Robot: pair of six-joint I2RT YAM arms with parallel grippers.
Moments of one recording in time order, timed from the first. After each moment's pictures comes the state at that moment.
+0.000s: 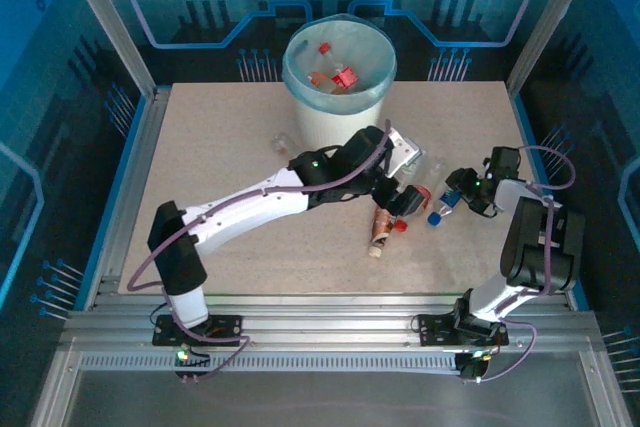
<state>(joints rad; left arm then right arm) -0.96 1.76 1.68 -0.55 0.06 -0.16 -0.30 1.58 0.81 -0.28 -0.31 0.53</state>
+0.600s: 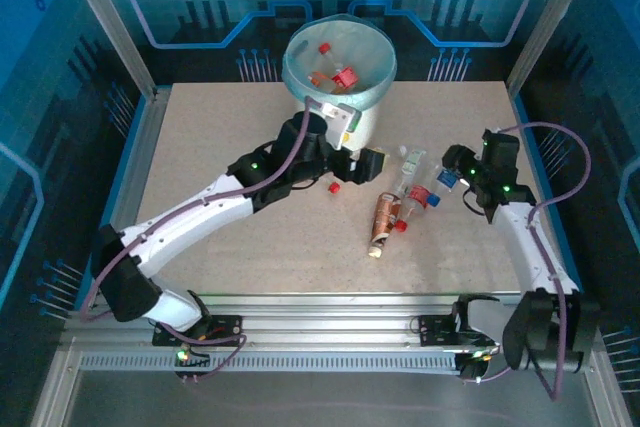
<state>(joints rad) -0.79 1.46 1.36 -0.27 0.03 -0.34 -0.05 1.13 0.86 -0.36 -0.07 0.52</state>
